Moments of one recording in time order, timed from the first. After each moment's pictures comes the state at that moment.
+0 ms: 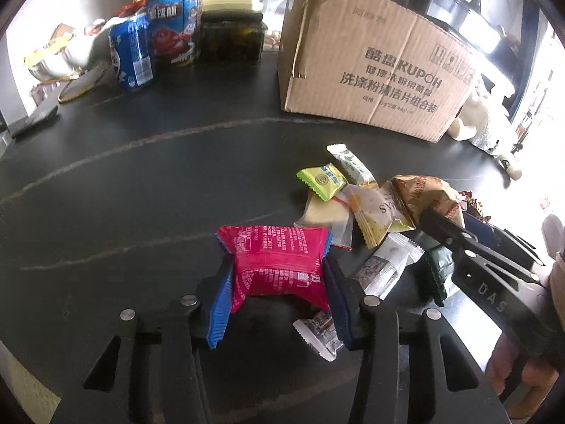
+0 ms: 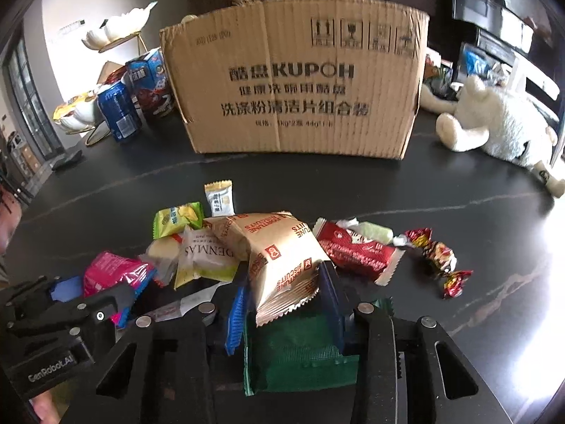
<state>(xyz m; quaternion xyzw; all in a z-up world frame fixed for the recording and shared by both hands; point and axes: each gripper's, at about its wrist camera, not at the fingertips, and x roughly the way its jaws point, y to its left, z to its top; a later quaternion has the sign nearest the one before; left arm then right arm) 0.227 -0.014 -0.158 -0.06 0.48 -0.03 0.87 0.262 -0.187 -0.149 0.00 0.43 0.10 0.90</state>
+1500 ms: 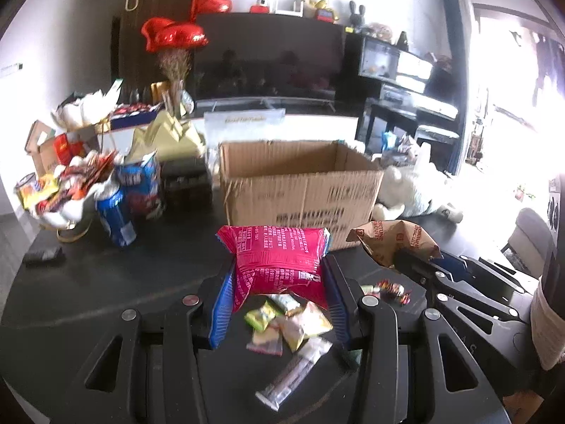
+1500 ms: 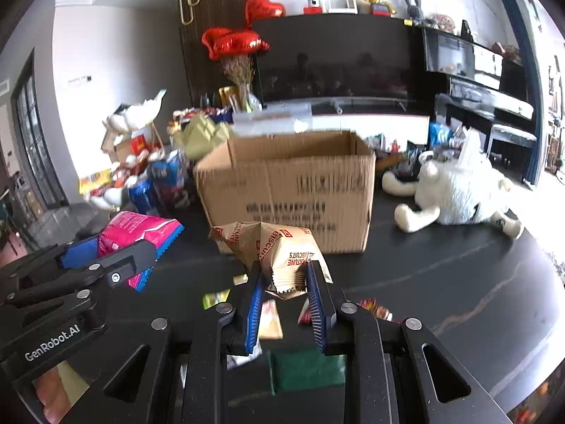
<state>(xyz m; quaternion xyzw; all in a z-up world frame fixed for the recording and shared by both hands) 0.213 -0.050 -0.009 0.00 0.31 -0.11 0.95 0.220 -0.208 -0.030 0.04 0.29 0.08 0.95</state>
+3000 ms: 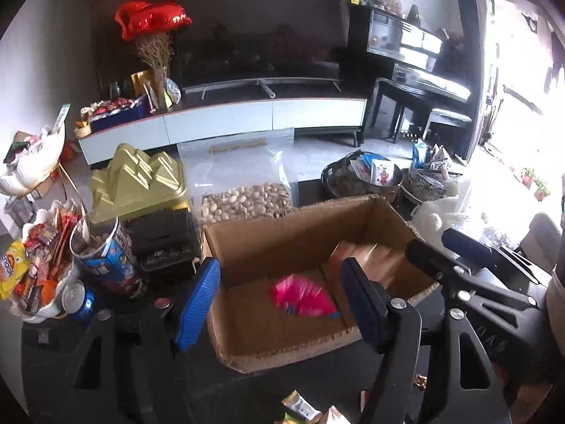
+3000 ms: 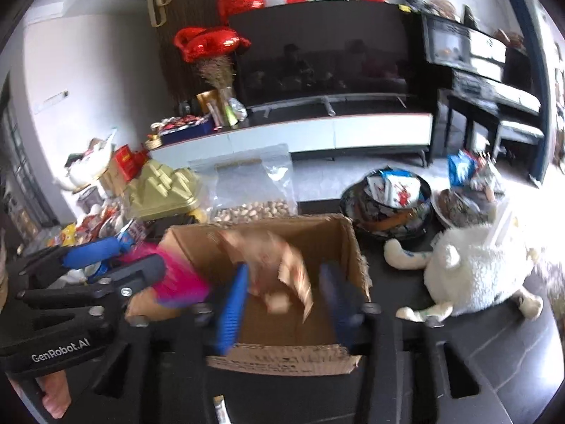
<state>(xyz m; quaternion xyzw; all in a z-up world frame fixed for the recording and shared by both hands) 0.408 -0.073 0.033 0.03 0.37 -0.11 0.92 0.403 -0.240 0.016 0.08 0.33 0.06 0.94</state>
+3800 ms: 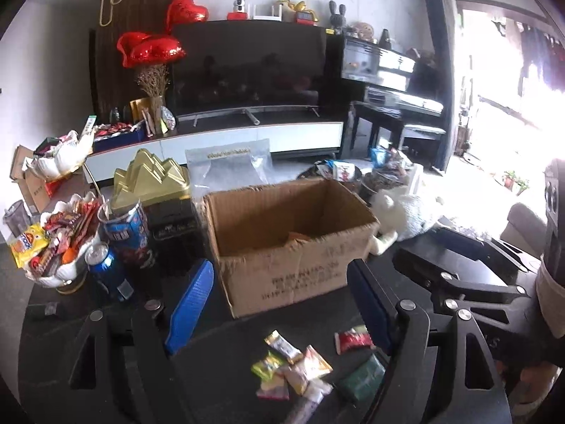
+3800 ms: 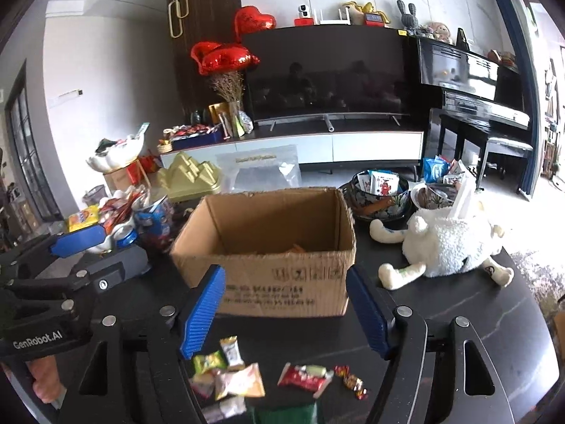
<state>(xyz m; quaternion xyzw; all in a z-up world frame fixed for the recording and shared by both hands) 0.262 -0.057 0.050 0.03 0.31 -0.15 0.94 0.267 -0.227 0.031 0.04 0.29 0.07 0.95</state>
